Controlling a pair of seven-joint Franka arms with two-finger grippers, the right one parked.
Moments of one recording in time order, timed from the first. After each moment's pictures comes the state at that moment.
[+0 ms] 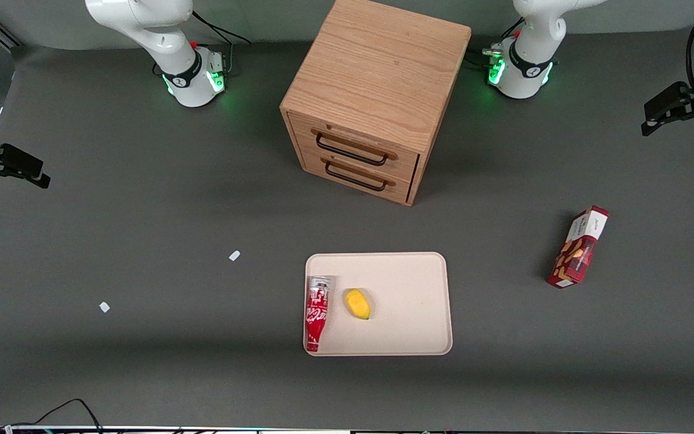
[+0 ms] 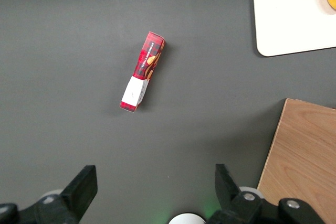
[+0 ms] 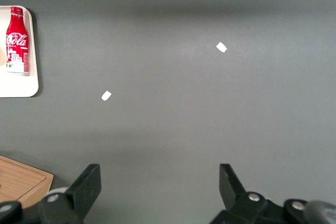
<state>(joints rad) 0.22 -0.13 -0.20 -1.62 -0.02 1.48 0.14</state>
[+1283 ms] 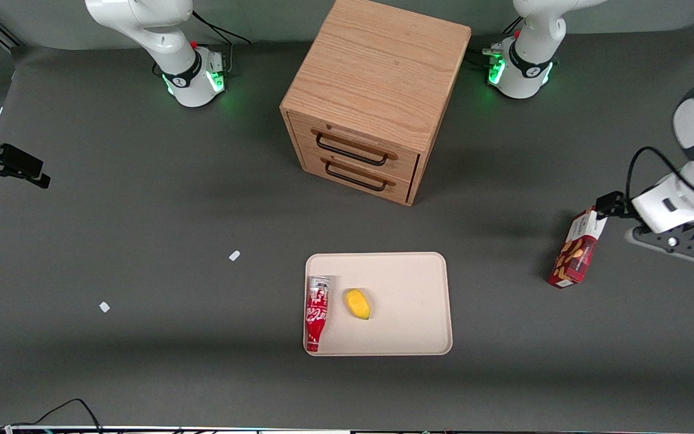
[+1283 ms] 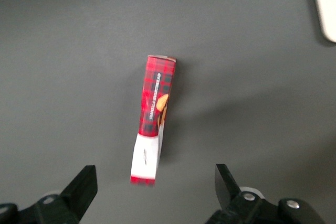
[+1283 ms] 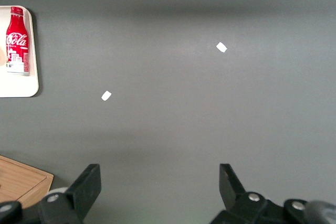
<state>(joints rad) 0.22 0.16 -0.19 -1.89 0.07 2.01 0.37</state>
